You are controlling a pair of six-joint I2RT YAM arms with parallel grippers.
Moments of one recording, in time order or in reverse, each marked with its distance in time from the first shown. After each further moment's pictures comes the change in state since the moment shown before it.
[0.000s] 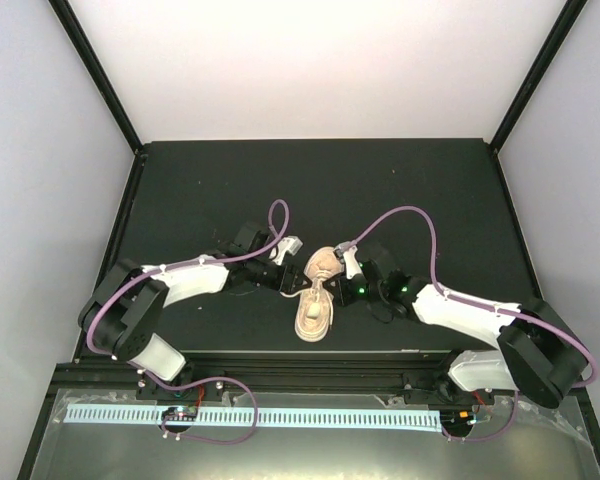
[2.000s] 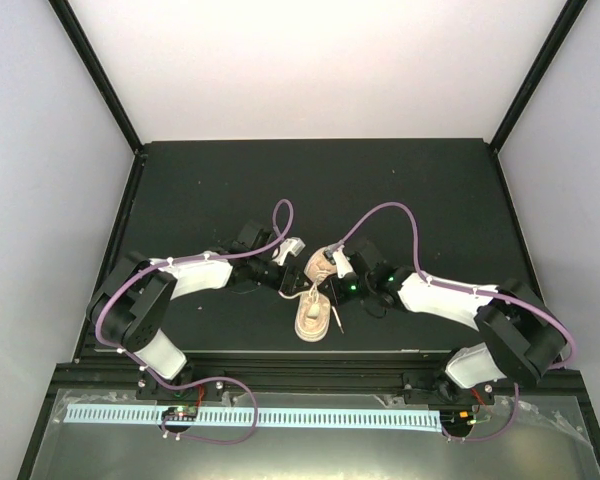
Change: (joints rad) left arm 0.010 0.062 0.029 -0.012 0.058 0.067; right arm 0.000 0.141 0.094 -0.085 -0.046 -0.050
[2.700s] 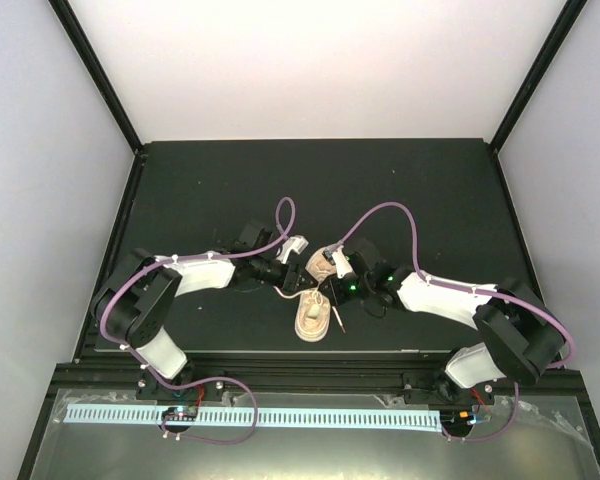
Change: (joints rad) left arm -0.005 0.030 0.000 0.092 0.062 -0.036; right arm 0.000 0.009 0.005 -0.006 -0.006 -0.006
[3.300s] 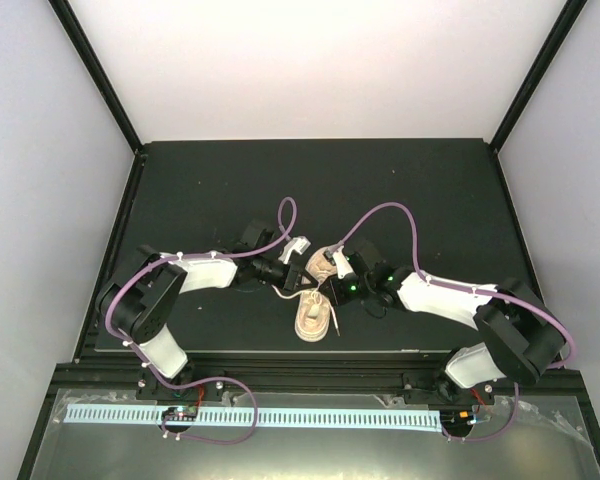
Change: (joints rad) left arm -0.002 0.035 0.000 0.052 0.071 -0.045; right arm 0.000 0.000 0.001 -0.013 0.010 0.000
